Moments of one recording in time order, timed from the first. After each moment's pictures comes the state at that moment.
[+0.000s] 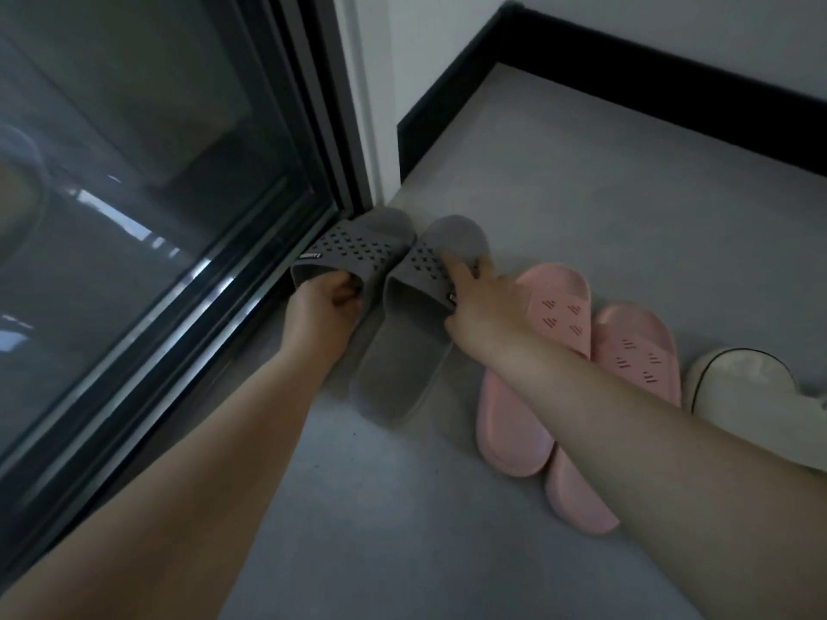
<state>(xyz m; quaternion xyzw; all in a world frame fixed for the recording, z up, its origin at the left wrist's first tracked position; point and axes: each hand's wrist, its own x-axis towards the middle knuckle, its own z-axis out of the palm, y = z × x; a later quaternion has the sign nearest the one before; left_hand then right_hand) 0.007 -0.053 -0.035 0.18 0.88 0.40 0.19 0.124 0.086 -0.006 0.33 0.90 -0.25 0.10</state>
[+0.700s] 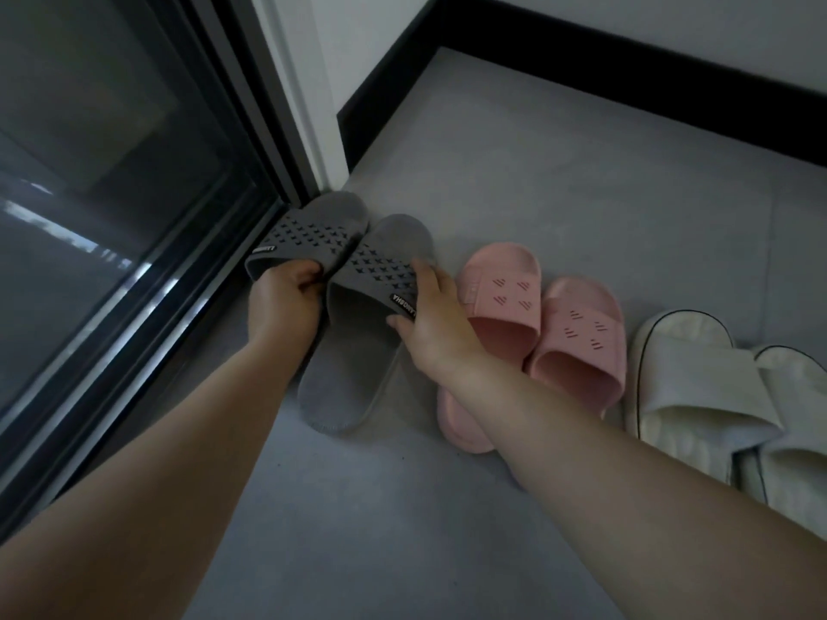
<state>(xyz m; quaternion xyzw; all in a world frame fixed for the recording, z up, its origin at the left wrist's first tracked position) 0.021 -0.036 -0.027 0.18 0.91 0.36 0.13 0.153 0.064 -0.013 0.35 0.82 -0.45 -0.02</state>
